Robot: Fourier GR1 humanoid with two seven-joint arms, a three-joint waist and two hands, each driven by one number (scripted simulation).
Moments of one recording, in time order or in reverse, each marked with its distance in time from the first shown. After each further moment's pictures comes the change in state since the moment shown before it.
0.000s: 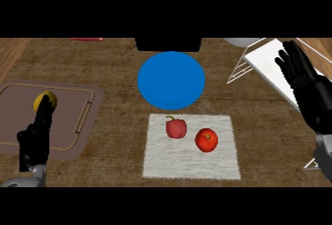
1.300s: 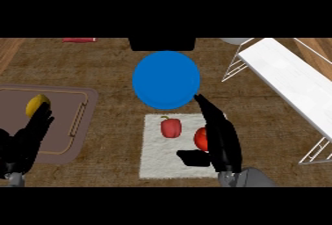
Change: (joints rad) left arm 0.054 0.079 0.054 -0.021 0.163 -0.274 0.128; right arm -0.041 0.286 0.564 0.006 0.985 -0.289 0.748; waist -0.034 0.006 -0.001
